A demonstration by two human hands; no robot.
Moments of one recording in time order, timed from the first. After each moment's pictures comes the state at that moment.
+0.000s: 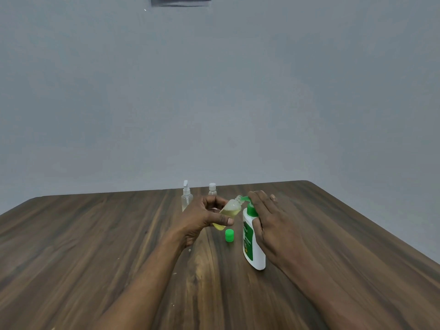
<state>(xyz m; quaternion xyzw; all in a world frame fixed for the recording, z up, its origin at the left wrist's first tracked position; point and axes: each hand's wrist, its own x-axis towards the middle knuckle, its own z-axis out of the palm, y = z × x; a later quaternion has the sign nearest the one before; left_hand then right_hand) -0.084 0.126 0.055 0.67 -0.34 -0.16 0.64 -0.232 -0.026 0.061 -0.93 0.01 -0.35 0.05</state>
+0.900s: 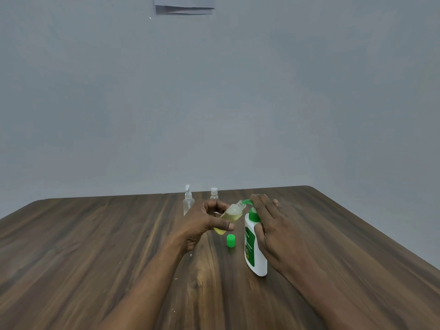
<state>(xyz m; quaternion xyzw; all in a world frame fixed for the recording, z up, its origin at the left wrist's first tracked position) -0.083 0.128 0.056 0.66 -0.35 -0.16 0.65 -0.232 -0.027 0.062 -0.94 0.01 -0.34 0.05</state>
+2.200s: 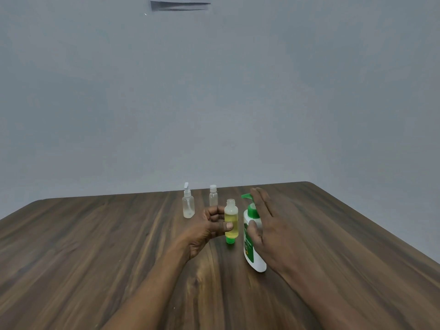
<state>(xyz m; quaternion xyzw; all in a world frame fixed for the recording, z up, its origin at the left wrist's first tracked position) -0.082 0.117 0.027 0.57 -0.31 -0.25 0.72 -0.221 -0.029 0.041 -0.90 0.01 -0.41 0.17</state>
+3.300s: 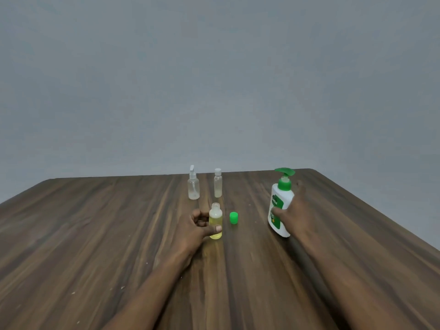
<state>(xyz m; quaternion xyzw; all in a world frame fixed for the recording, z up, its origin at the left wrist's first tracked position) -0.109 0.155 -0.022 0.67 -0.18 -0.08 0.71 -0.196 -0.091 0.015 -0.83 0.22 -0.35 0.38</state>
